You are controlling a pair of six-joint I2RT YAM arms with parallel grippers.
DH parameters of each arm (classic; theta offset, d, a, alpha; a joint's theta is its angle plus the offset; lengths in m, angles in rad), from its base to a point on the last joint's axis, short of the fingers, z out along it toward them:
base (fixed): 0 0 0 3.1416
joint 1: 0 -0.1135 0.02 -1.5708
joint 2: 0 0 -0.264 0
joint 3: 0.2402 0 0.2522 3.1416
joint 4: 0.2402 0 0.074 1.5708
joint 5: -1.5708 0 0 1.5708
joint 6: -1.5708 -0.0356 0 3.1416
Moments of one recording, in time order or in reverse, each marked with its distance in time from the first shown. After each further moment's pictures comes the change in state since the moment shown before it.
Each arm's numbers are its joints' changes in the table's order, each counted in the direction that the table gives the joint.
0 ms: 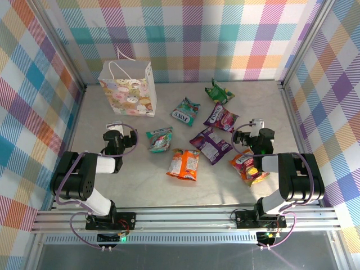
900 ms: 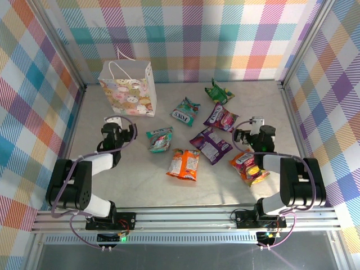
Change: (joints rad) left arm 0.000 0.122 0.127 0.263 0.006 0.000; right arm -0.001 0.076 0.053 0.164 0.010 0.009
